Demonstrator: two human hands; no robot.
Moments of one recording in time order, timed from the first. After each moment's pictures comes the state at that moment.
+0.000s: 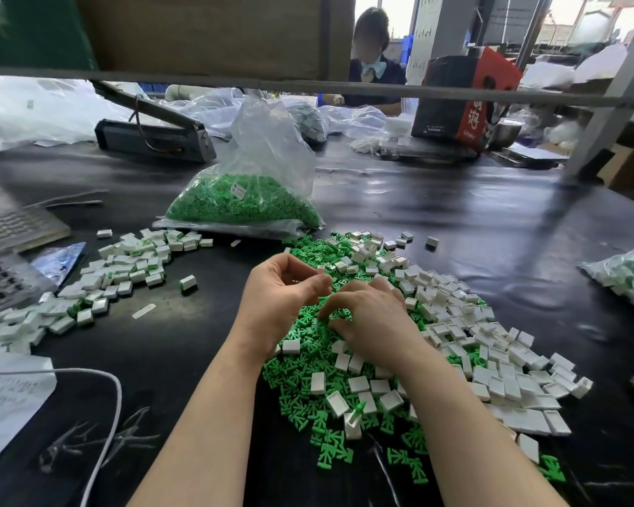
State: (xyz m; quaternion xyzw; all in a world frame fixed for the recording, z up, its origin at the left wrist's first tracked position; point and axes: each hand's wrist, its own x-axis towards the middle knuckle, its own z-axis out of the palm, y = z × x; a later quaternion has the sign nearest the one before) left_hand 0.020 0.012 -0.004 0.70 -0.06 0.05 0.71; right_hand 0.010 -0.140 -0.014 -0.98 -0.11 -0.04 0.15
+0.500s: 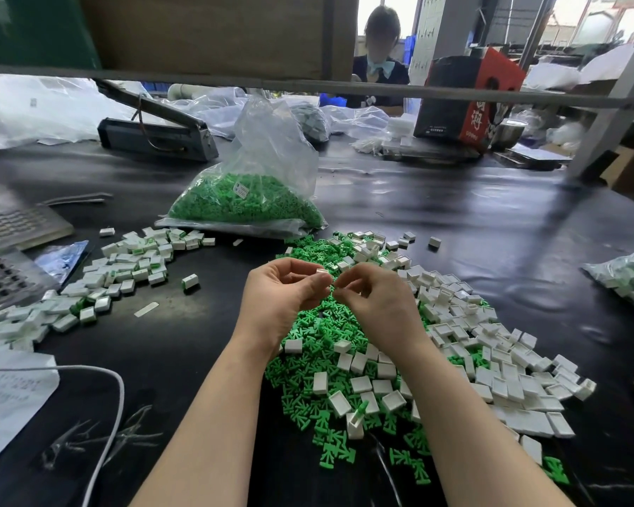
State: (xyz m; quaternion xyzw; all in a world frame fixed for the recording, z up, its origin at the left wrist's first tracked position) left_hand 0.022 0.013 -0.007 0.64 -0.04 0.02 0.76; right_hand 0.013 -0.139 -0.009 -0.89 -0.05 -0.14 0.43
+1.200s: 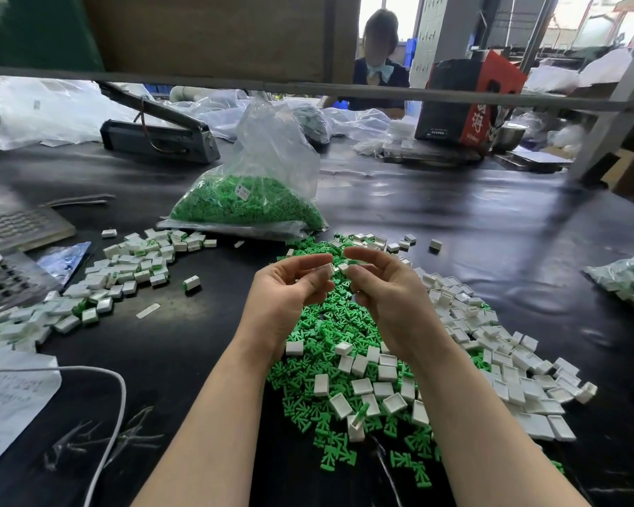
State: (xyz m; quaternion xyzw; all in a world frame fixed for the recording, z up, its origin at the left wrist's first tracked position) left_hand 0.022 0.009 -0.004 0.61 -0.07 0.00 0.79; right_hand 0.009 -0.142 0.005 -0.63 -0.04 -0.04 0.77
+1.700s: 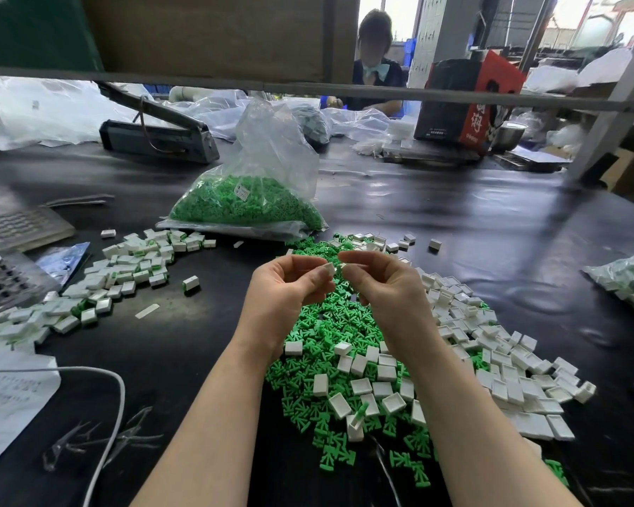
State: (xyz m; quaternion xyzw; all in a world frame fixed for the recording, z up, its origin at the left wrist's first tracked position) left_hand 0.020 0.010 -0.002 0.62 -0.07 0.01 0.78; right_hand 0.012 -0.142 -0.002 -0.70 -0.07 -0.13 0.70
